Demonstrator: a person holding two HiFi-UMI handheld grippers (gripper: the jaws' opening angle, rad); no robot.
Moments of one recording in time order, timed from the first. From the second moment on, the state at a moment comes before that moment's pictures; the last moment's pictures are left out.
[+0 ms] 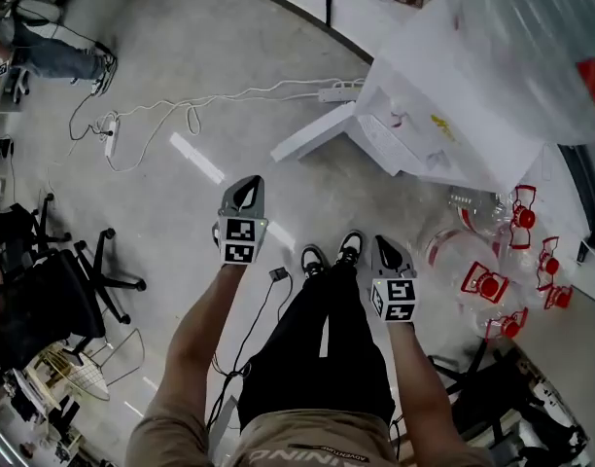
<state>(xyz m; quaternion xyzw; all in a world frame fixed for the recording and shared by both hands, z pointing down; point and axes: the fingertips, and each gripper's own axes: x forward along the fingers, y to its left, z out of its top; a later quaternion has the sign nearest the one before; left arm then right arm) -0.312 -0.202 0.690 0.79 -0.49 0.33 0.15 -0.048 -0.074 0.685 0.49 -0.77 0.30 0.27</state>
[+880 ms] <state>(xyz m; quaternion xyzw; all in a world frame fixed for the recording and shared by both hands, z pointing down) -0.167 0.003 0.465 0.87 -0.38 0.24 0.19 -0.084 -0.001 0.453 0.45 -0.83 0.20 0.26</state>
